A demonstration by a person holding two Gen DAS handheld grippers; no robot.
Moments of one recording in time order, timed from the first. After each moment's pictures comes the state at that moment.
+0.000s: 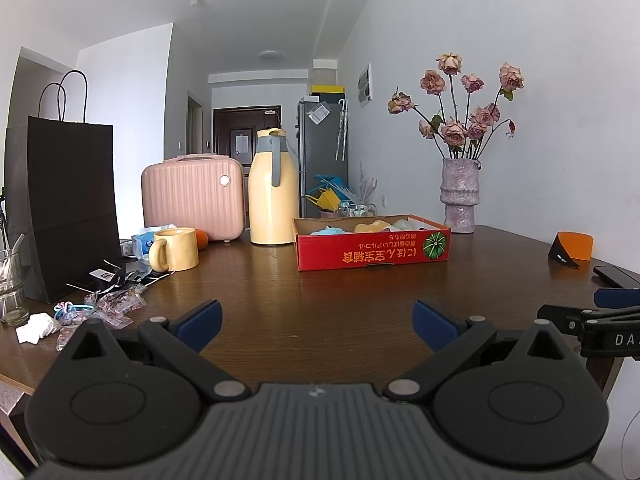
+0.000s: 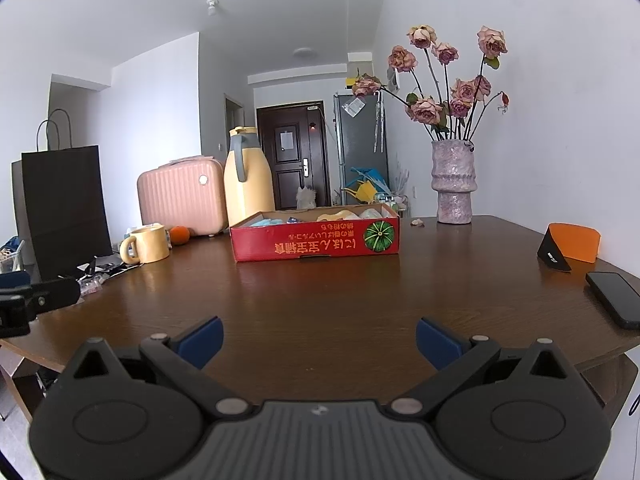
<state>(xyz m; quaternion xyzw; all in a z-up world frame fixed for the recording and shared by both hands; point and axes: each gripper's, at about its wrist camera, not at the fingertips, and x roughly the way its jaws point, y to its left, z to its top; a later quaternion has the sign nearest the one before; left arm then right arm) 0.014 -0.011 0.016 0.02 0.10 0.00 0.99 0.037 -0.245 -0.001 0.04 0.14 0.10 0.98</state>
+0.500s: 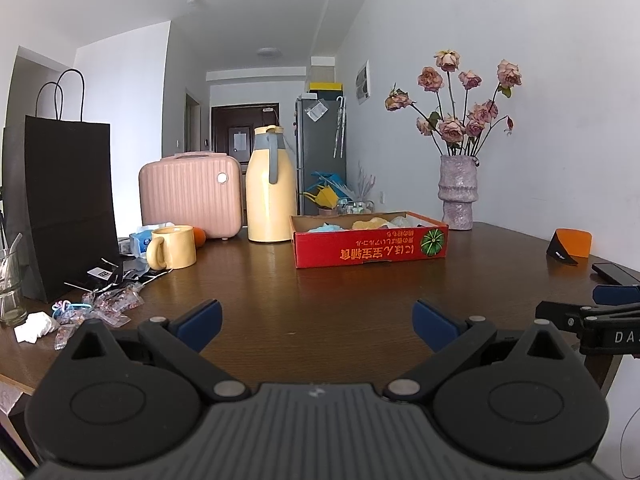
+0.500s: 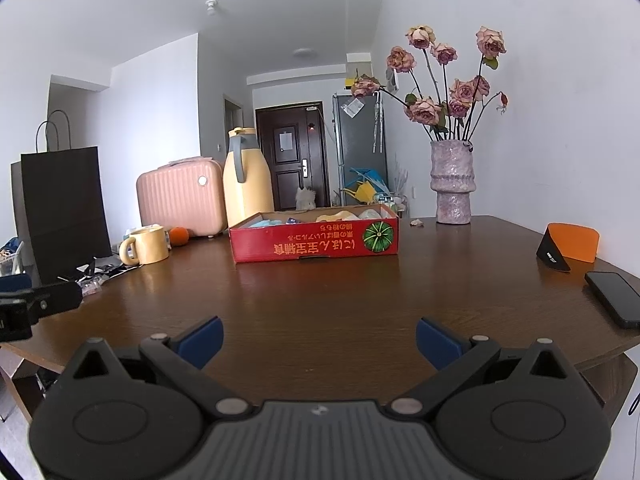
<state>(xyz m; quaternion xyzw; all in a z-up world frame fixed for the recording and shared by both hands) 0.014 -0.014 0.017 0.02 0.11 0.00 0.99 0.036 -0.245 -0.002 0.04 0.14 0.10 0.98</state>
